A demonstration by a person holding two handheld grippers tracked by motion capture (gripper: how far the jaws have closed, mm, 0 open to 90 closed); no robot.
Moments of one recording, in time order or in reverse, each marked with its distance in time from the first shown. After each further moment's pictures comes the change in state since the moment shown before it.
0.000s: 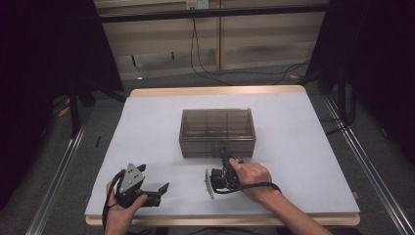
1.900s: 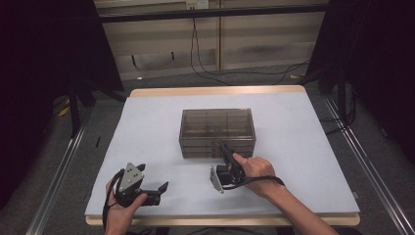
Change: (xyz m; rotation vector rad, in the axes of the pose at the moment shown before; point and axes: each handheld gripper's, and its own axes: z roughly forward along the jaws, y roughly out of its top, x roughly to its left) left arm 0.001 0.000 0.001 -0.008 0.010 -0.027; right arm -0.010 -0.017 0.007 -0.097 0.085 0.039
